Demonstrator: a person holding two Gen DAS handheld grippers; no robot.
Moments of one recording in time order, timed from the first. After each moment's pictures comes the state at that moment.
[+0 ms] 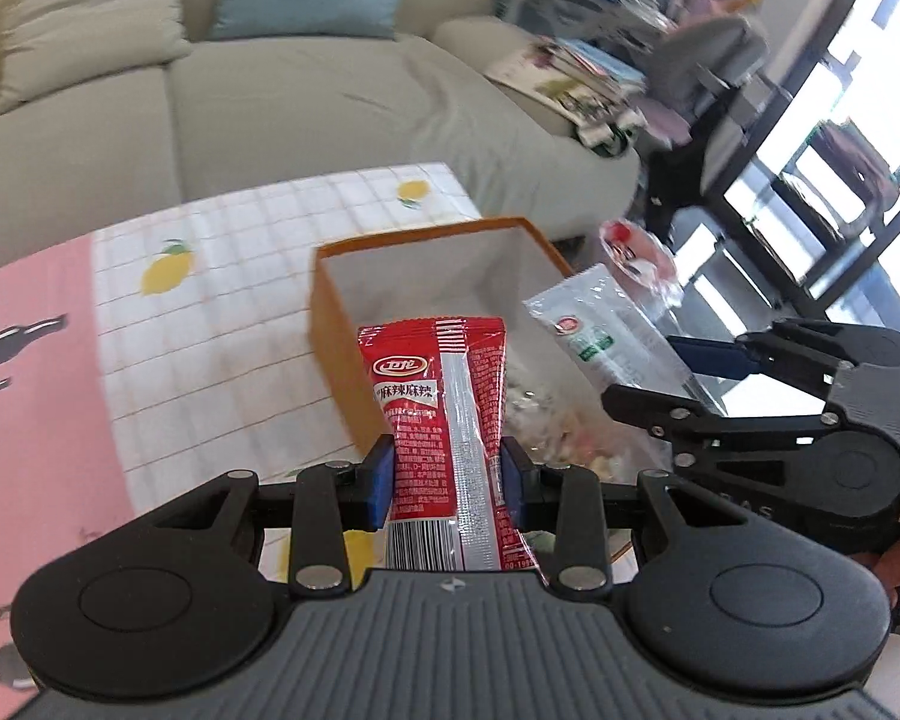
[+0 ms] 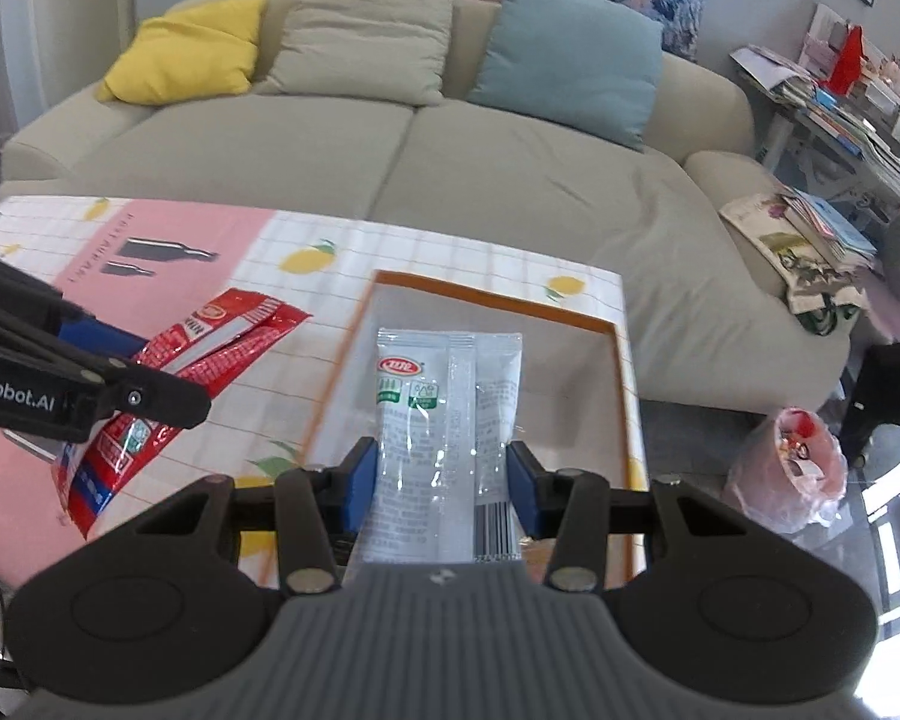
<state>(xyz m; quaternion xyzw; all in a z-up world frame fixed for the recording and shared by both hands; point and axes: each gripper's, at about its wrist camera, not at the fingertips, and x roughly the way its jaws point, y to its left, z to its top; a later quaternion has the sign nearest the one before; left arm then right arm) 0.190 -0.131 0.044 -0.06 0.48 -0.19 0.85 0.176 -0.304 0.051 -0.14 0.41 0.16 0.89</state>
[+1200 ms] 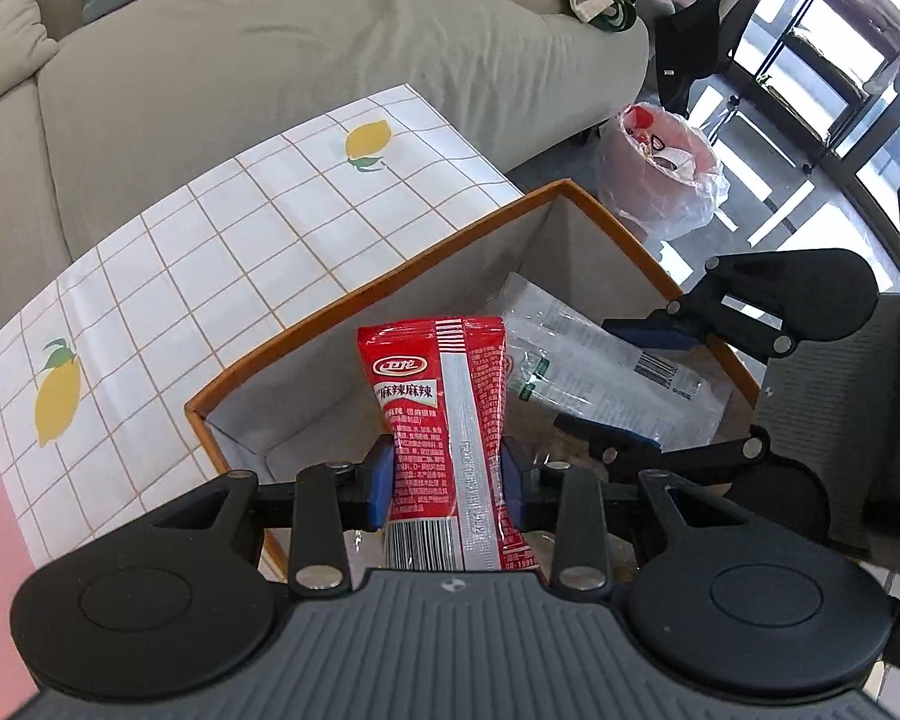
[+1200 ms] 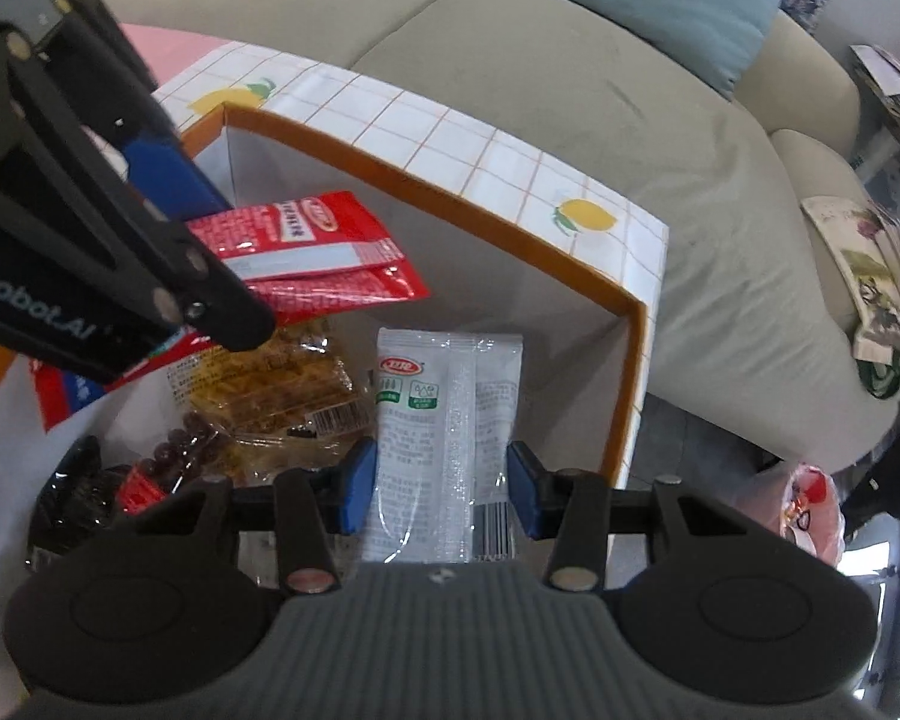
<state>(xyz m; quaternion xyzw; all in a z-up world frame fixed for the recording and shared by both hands) 0.345 -0.202 -0.036 0.06 0.55 -0.22 0.80 0.326 -0.324 -0.077 -0.26 0.47 0.22 0.81</state>
